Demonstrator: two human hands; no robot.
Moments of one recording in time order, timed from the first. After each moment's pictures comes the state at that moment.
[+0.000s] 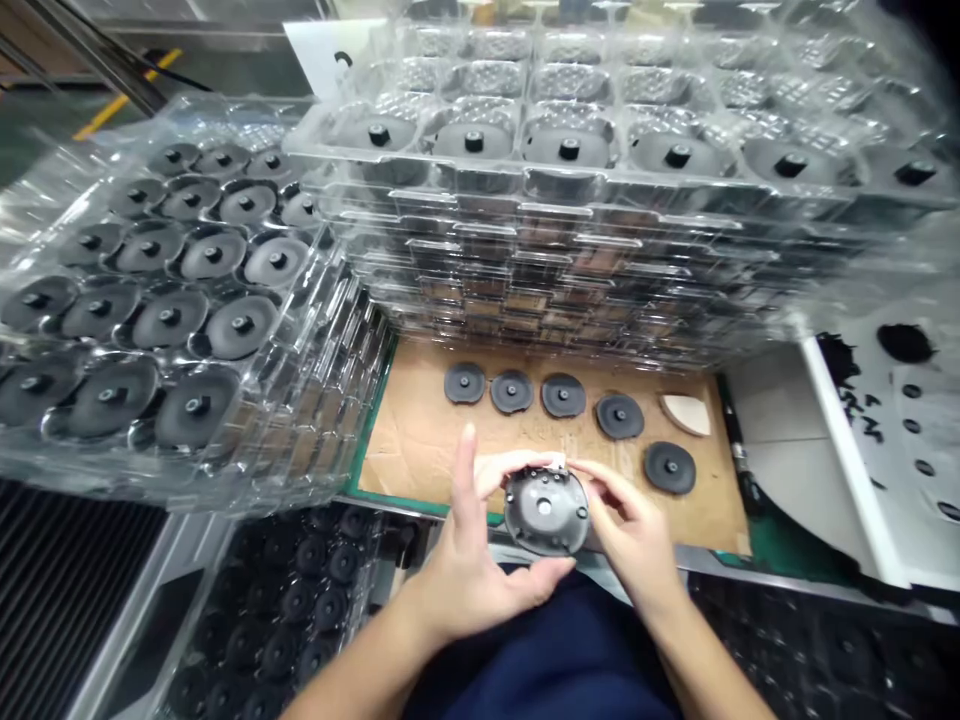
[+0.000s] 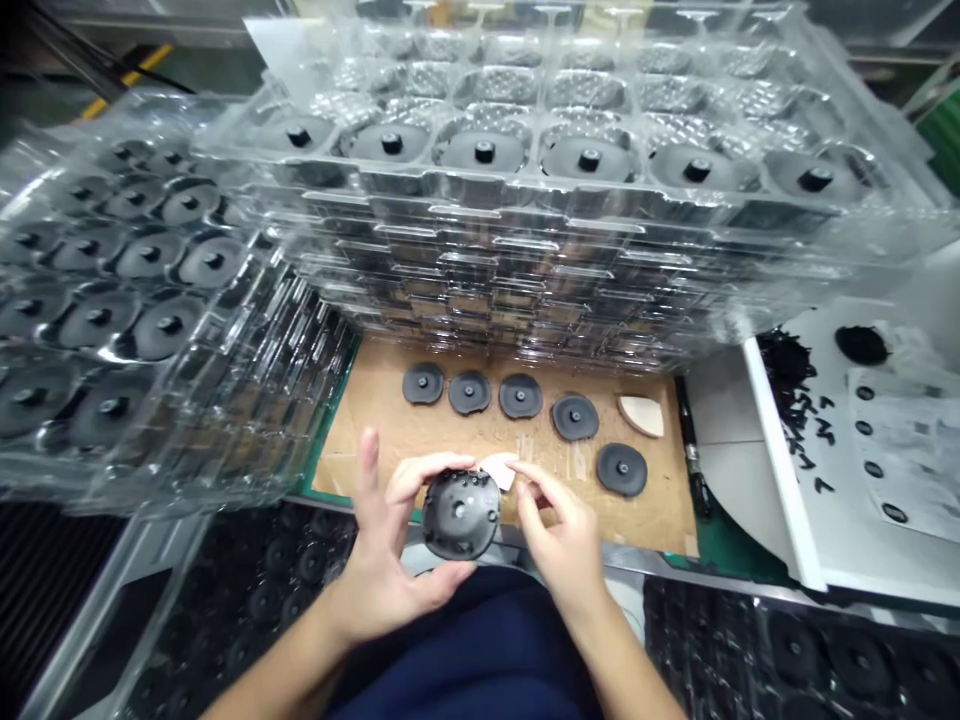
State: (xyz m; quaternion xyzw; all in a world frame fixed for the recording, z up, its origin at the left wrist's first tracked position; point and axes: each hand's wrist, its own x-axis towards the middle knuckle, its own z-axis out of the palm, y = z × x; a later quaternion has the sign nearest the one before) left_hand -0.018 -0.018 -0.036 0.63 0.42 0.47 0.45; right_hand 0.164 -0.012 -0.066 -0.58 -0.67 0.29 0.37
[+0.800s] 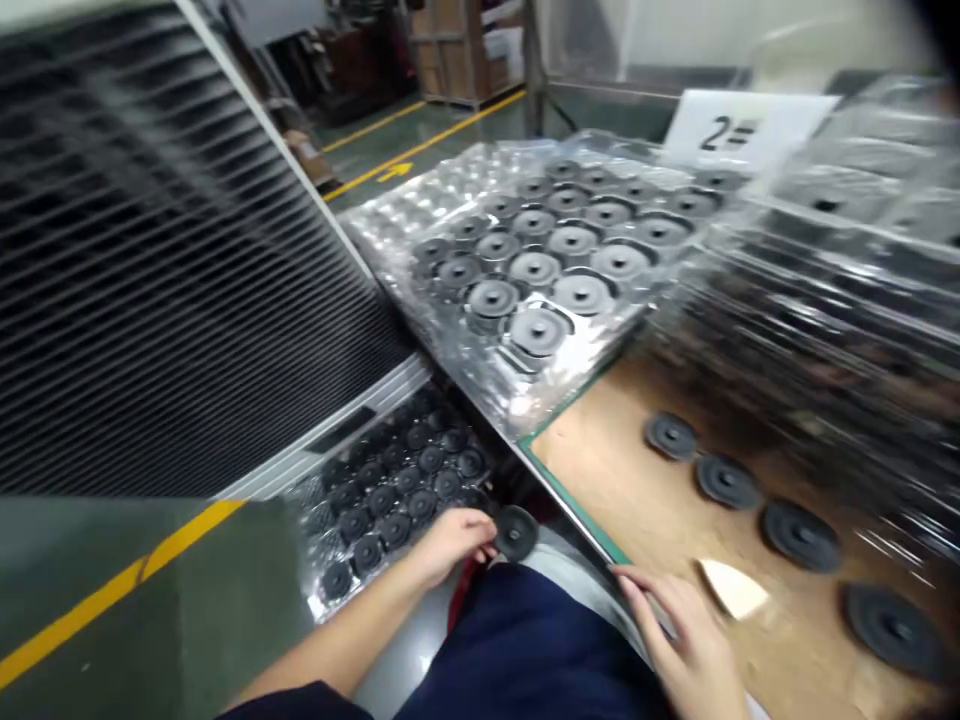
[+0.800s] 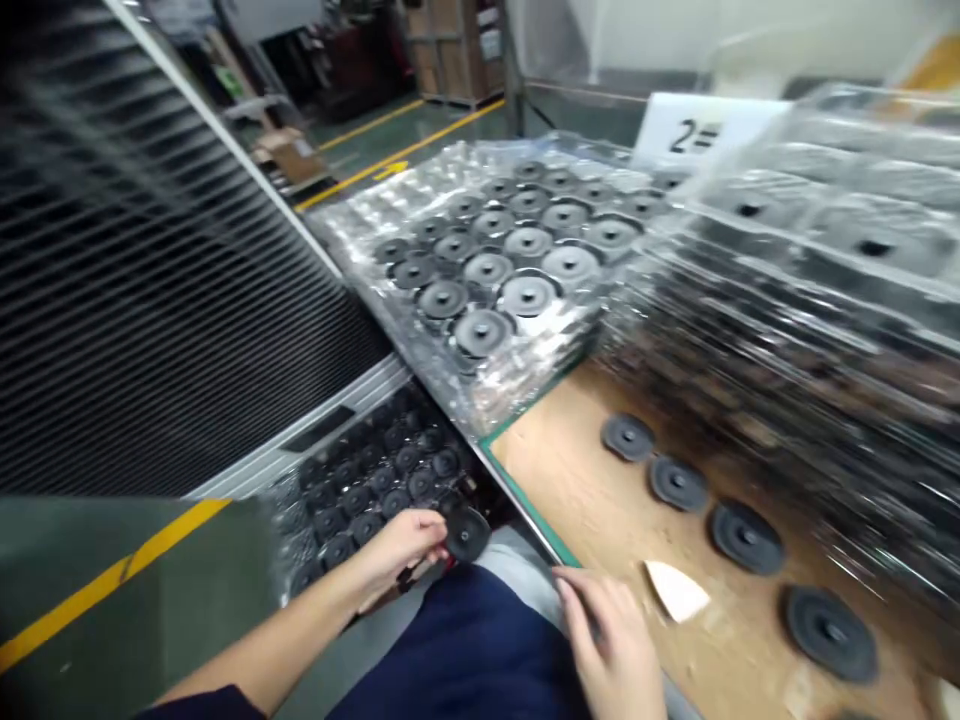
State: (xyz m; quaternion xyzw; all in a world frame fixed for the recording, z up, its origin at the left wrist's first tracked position) left_hand -0.125 -0.170 -0.128 0.14 0.72 0.35 0.57; right_hand 0.120 -0.035 -0.109 -0.32 -0.86 0.35 0.22
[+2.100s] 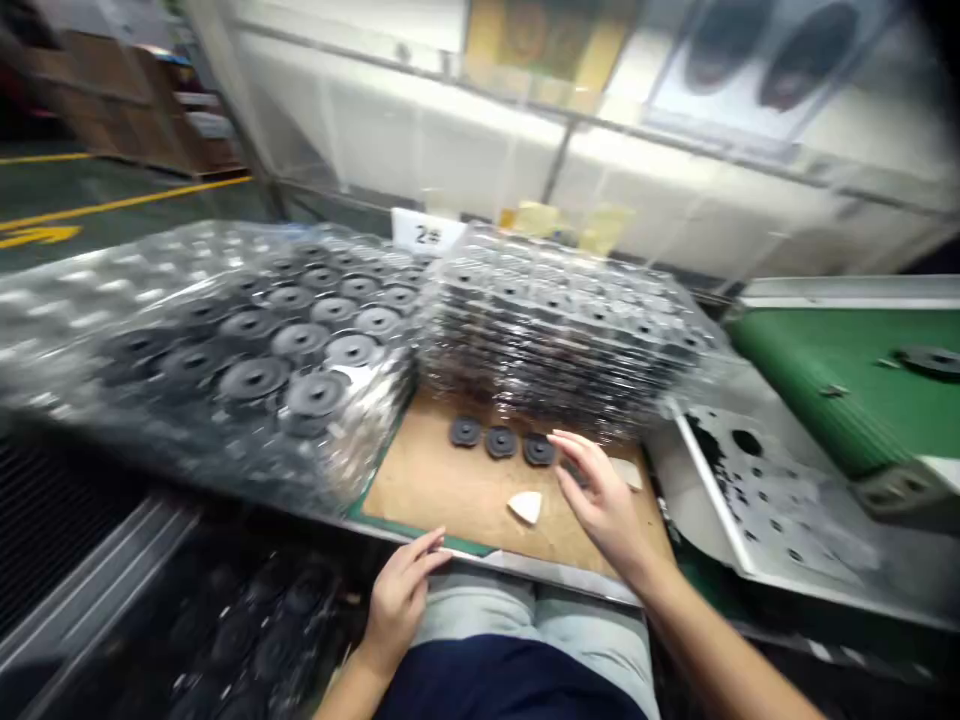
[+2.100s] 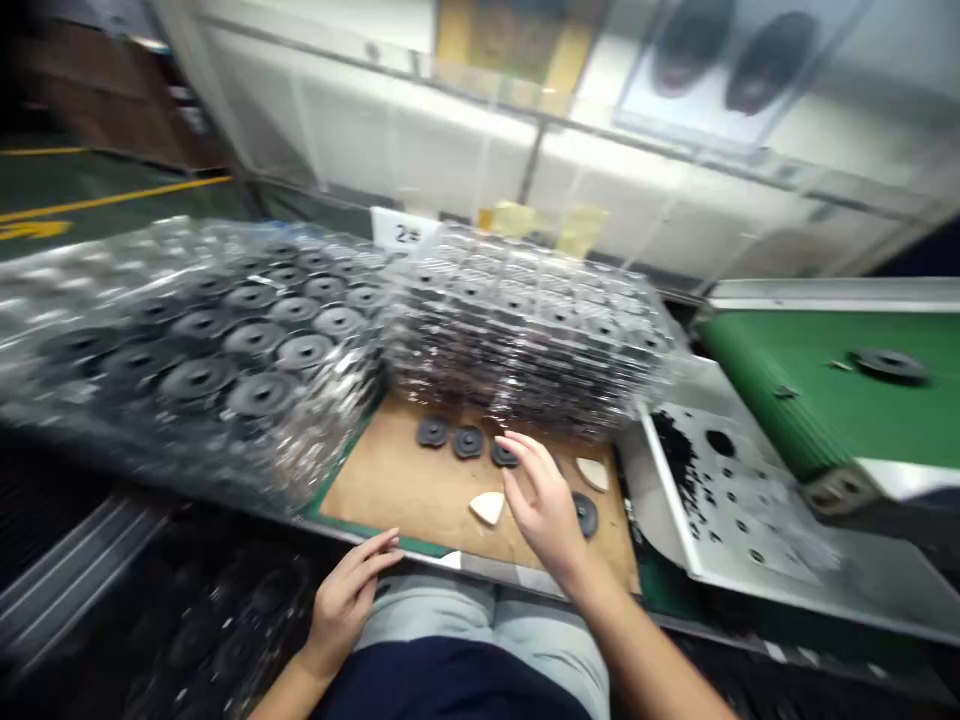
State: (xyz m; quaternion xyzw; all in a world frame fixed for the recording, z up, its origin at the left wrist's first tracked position) left_hand -0.091 -0.099 -0.160 0.60 0.59 0.47 0.25; right_hand 0.148 0.009 -0.016 -0.45 -0.84 0.05 0.31
